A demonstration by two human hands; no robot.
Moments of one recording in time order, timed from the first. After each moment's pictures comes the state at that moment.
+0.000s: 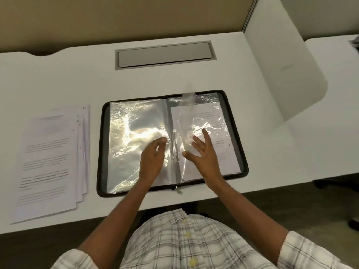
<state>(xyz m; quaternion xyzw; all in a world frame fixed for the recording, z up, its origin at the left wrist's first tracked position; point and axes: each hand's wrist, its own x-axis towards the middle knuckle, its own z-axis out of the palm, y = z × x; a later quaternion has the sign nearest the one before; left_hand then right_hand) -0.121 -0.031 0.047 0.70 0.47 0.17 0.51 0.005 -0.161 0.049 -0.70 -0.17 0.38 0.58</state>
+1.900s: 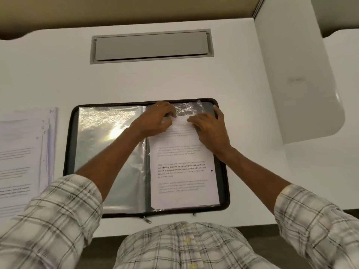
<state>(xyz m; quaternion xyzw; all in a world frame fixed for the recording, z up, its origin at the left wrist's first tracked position) 0.062 0.105 0.023 0.93 0.18 0.00 0.32 0.233 -0.092 -0.014 -0.75 -0.61 -0.02 0.25</state>
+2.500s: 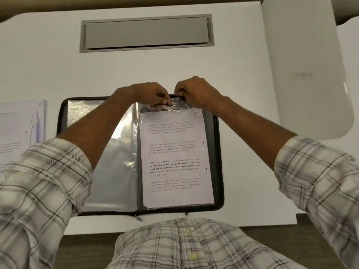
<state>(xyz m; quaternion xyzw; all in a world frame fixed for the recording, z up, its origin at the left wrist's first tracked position) 0.123 0.170 0.041 0.84 0.24 -0.26 0.41 0.289 0.020 0.037 -0.72 -0.64 0.24 0.12</state>
